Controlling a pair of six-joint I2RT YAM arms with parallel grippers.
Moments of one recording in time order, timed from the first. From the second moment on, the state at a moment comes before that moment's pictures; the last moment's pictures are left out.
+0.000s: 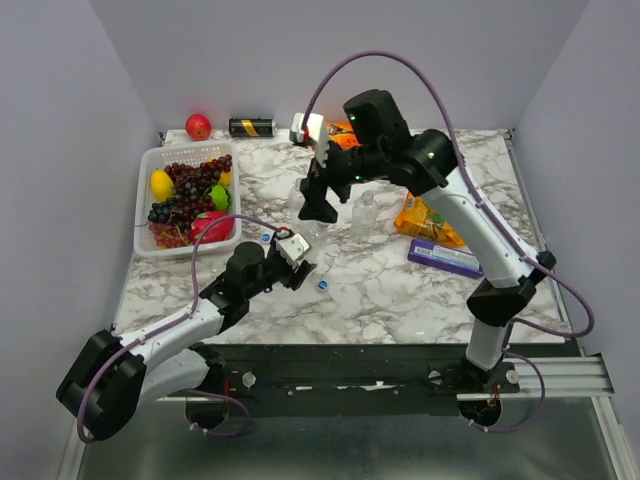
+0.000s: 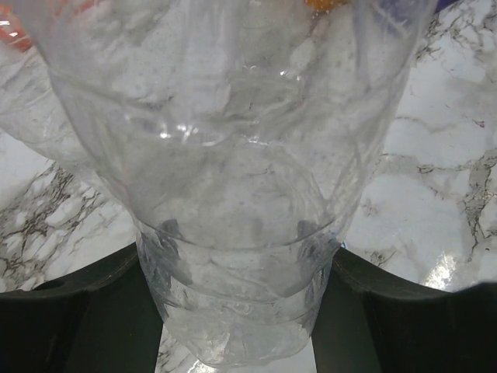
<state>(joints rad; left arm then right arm) -0.64 1.03 0.36 0.40 0.18 0.19 0.83 1.88 2.33 -1.12 -0.47 -0.35</state>
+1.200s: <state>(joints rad) -0.64 1.07 0.54 0.05 0.54 0.50 0.83 1.55 1.88 -1.33 -0.55 -1.57</state>
